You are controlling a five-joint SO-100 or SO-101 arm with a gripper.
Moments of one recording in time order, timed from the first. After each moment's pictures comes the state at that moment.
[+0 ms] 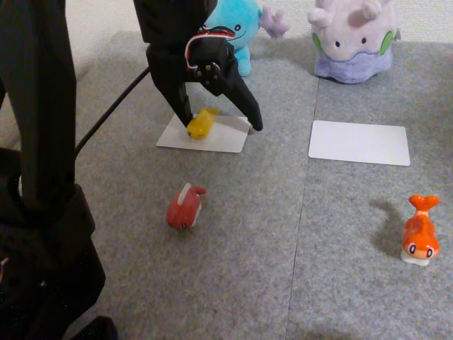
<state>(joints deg) 9.2 61.5 77.9 66.1 82.2</state>
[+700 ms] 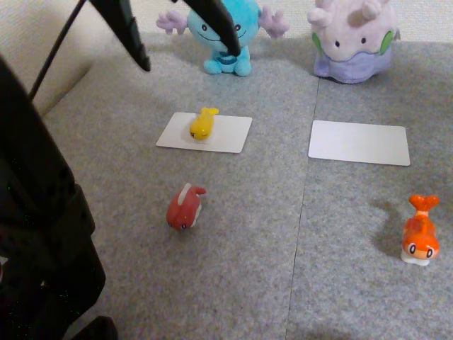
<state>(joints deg) 9.2 101.5 89.1 94.5 74.4</state>
